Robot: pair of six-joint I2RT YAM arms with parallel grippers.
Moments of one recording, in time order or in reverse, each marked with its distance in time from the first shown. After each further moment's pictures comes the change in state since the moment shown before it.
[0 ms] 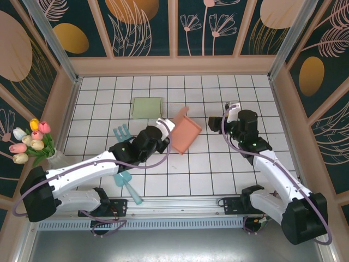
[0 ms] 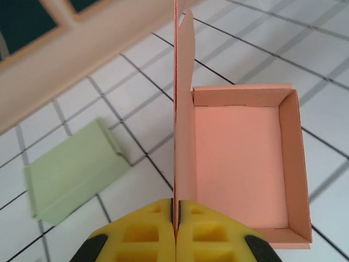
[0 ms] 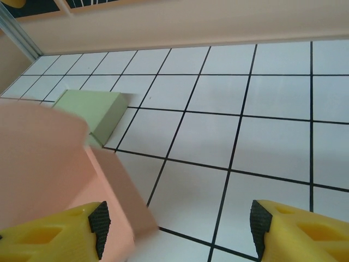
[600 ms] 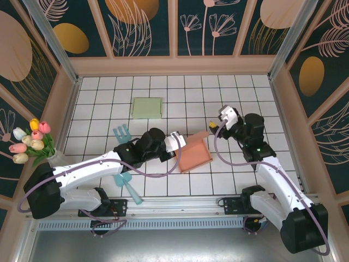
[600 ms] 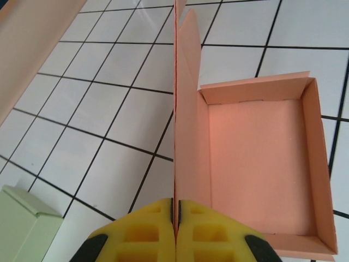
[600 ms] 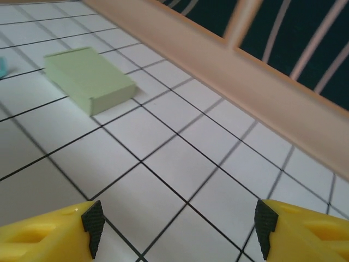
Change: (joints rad) left arm -0.002 0.036 -0.027 0.039 0.341 0.312; right arm -0.052 -0.083 -0.051 0.039 -0.195 -0.645
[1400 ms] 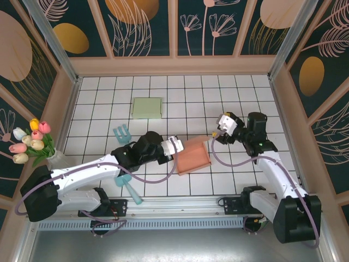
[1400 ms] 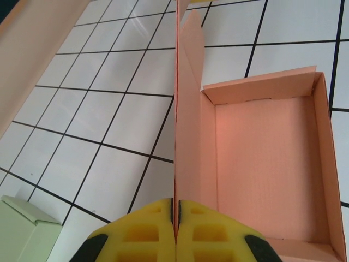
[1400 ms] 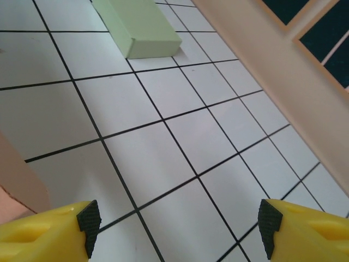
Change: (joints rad) left arm 0.000 -0.051 -0.092 0.082 0.022 0.055; right arm -0.150 0.081 -0.006 -0.114 -0.224 -0.377
